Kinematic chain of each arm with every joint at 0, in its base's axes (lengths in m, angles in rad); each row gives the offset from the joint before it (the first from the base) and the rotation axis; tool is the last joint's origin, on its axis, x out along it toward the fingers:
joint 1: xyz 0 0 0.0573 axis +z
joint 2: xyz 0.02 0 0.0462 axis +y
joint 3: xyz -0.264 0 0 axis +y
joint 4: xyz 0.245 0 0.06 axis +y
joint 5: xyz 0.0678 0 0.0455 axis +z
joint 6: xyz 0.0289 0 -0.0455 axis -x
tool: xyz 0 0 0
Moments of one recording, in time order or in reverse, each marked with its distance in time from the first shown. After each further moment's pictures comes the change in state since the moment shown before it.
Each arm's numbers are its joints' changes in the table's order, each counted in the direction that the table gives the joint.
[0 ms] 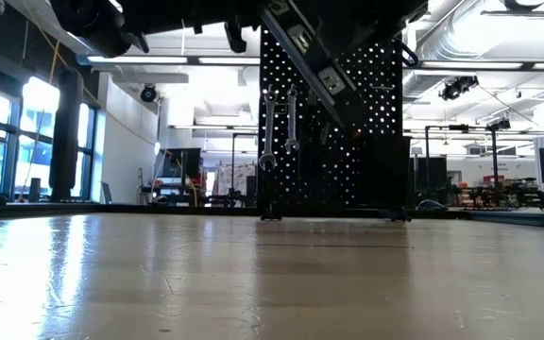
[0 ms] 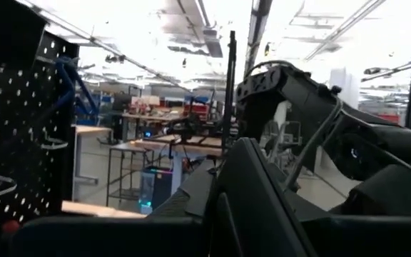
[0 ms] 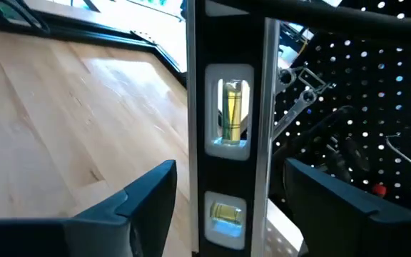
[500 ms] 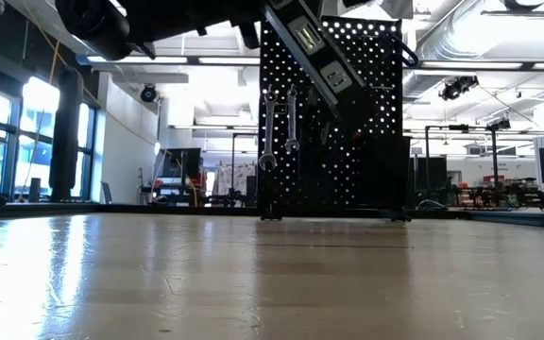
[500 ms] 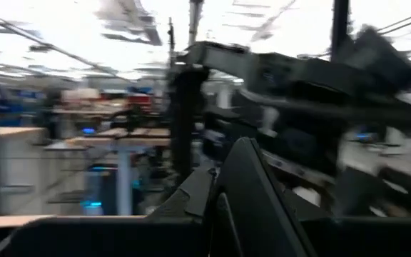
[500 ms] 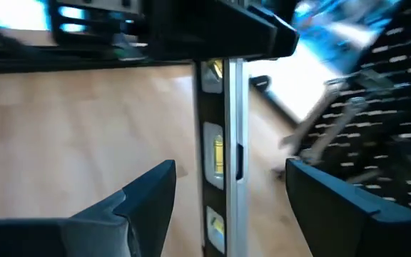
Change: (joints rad) left arm 0.029 -0.001 0.000 0.042 -0.259 0.010; right arm 0.088 -0.204 0.000 0.012 0.231 -0.001
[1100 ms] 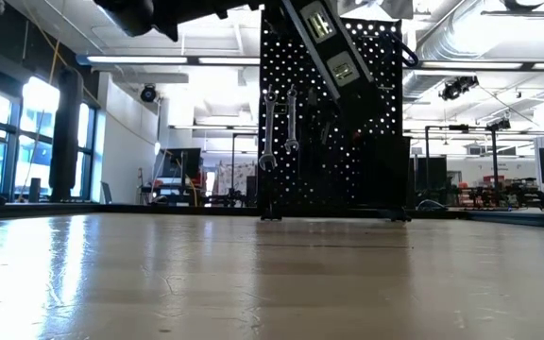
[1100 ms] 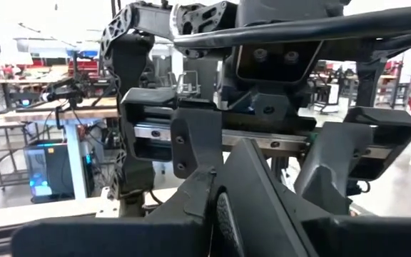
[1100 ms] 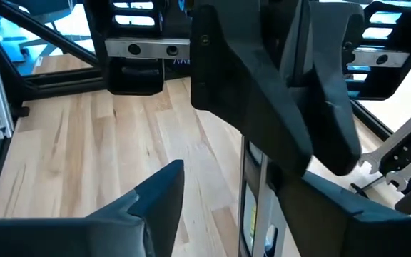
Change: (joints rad) left arm 0.013 -0.002 -0.174 0.313 -0.237 0.011; right arm -0.134 -0.064 0.000 -0.184 0.374 0.139
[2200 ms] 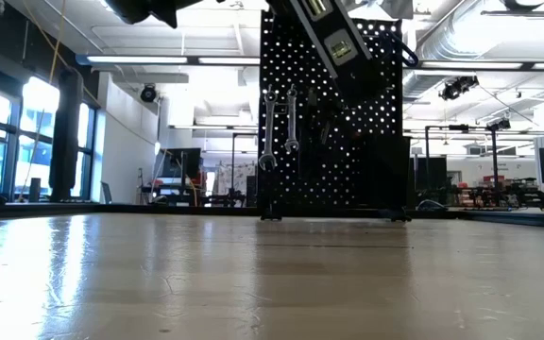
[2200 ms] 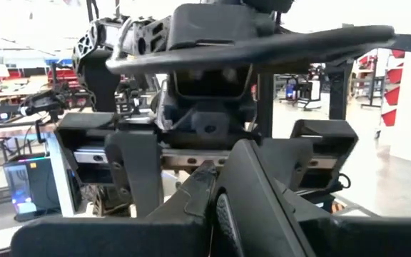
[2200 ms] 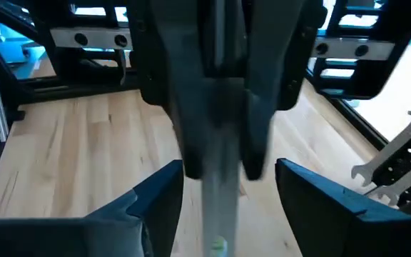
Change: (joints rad) left arm 0.000 -0.041 -0.024 0.061 -0.053 -0.042; right arm -0.021 -0.033 0.001 -0.001 0.042 0.046
